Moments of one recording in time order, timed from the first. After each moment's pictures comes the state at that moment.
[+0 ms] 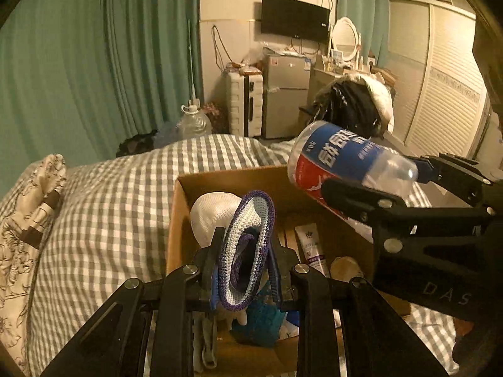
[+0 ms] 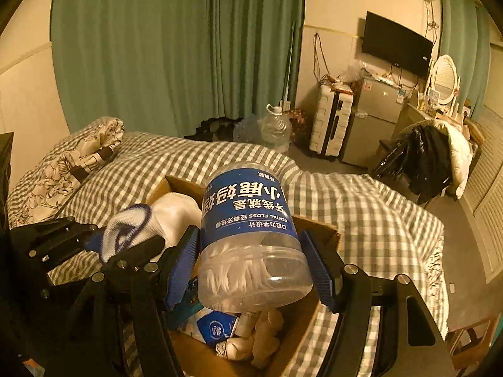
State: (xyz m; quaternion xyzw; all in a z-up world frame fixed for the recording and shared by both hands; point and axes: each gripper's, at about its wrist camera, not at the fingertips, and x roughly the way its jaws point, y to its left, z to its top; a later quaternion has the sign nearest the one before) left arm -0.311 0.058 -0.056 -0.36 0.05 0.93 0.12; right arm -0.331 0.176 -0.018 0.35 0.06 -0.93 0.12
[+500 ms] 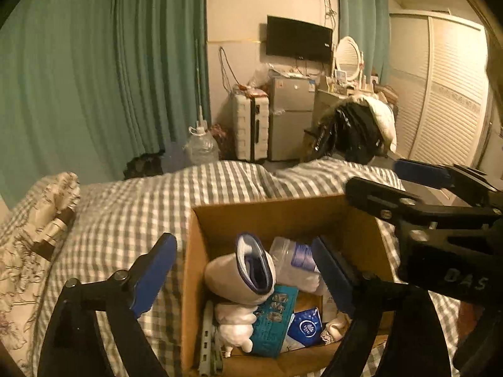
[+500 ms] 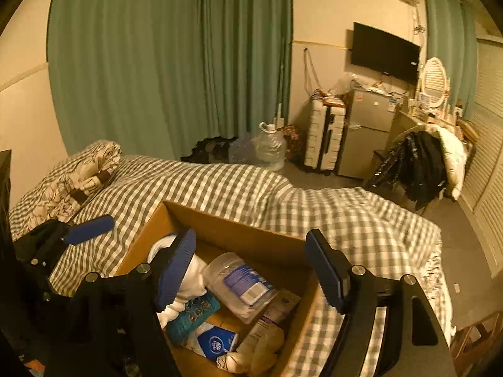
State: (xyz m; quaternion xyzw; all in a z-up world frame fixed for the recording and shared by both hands) left arm -0.291 0.054 -0.017 -0.30 0.04 0.95 0.10; right arm -0.319 0.187 0.001 0.30 0.03 -0.95 0.10
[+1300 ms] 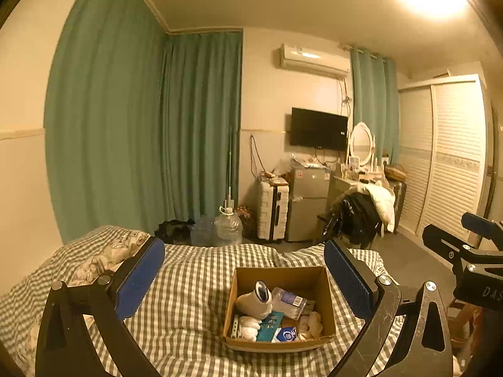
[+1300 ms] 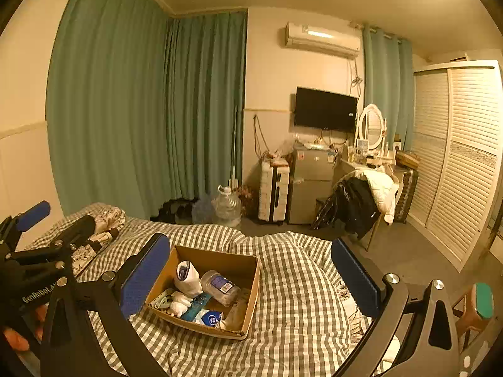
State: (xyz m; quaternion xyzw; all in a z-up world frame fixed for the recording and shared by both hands) left arm -0.090 0.005 0.124 -0.12 -0.01 0.99 0.05; right arm -0.091 0.202 0.145 0.16 0.01 -0.99 -0.01
